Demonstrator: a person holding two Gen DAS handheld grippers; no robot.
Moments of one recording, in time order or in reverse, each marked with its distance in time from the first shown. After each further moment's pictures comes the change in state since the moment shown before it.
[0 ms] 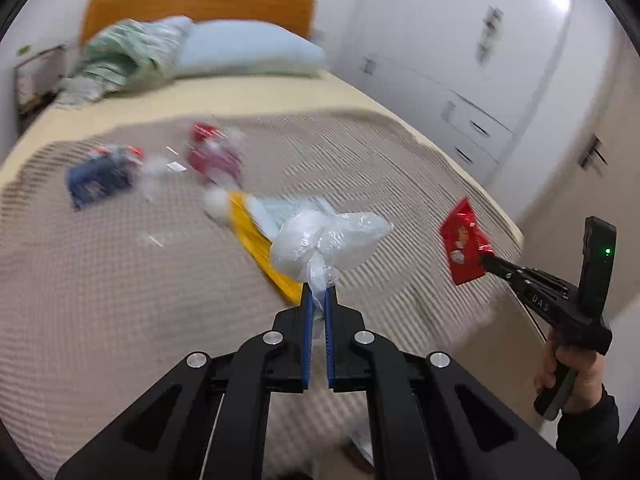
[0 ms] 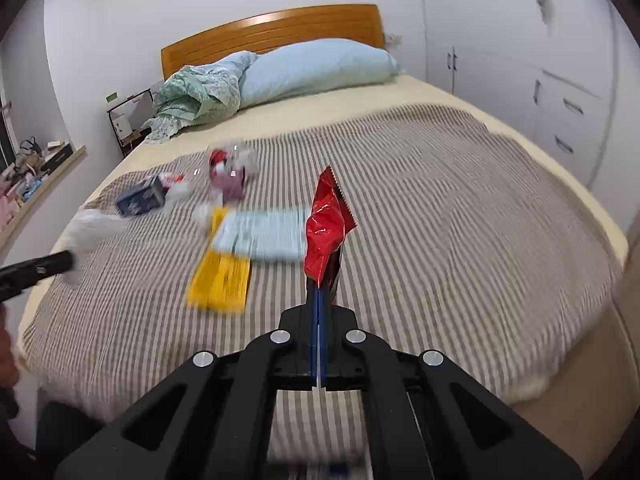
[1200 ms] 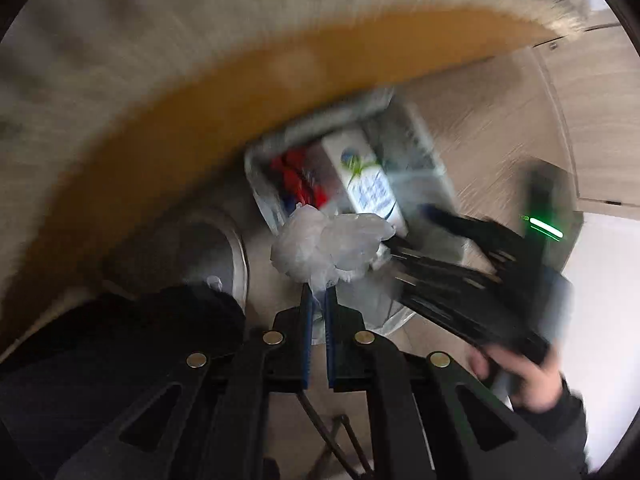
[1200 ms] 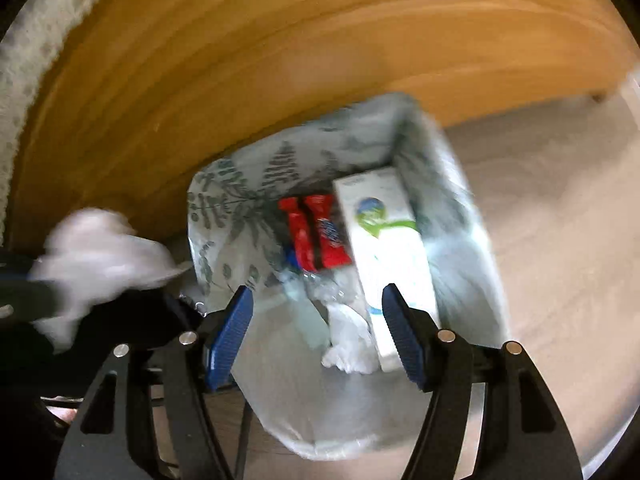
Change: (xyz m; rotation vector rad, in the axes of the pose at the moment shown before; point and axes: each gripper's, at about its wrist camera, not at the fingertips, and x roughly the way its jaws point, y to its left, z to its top) left arm 0.273 -0.124 -0.274 -0.024 0.921 0.056; right arm 0.151 -0.107 -0.345 0.216 0.624 0.009
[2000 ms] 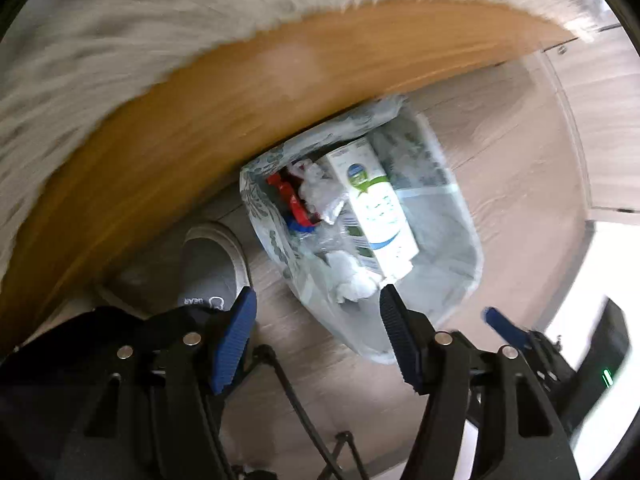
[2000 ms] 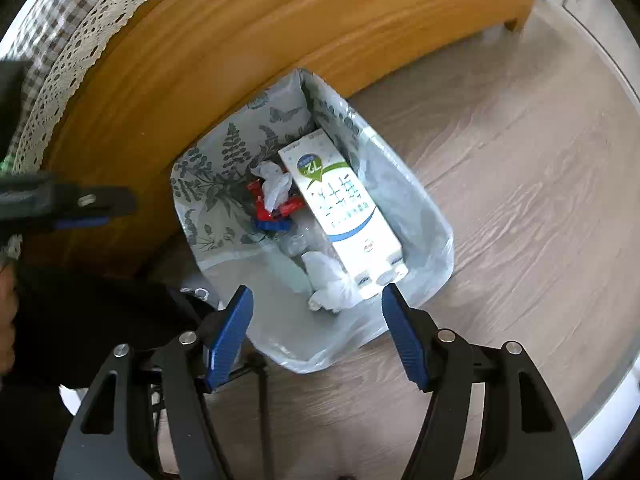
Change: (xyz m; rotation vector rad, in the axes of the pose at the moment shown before) left arm -0.008 0.006 -0.006 0.001 -0.116 -0.008; right arm -0.058 -0.015 -0.076 0.243 -0.036 -0.040
